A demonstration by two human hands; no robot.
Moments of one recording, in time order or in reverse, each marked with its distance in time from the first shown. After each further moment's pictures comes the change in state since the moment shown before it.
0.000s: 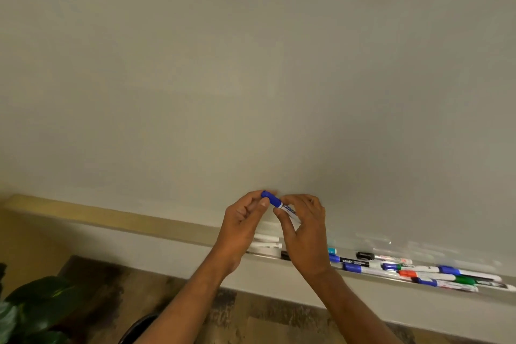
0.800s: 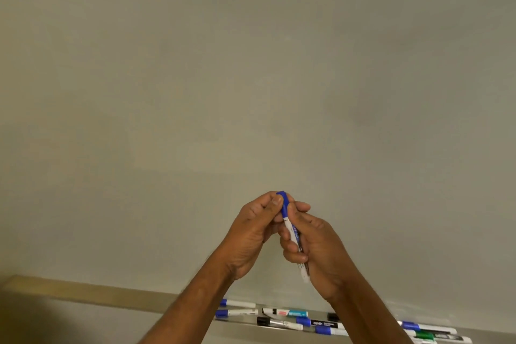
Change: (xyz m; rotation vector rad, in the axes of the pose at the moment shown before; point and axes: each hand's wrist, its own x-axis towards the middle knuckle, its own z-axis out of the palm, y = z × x) left_hand -0.058 0.210 0.103 -0.152 -0.353 0.197; right_hand 0.055 -0.159 -0.219 1.063 -0.375 0.547
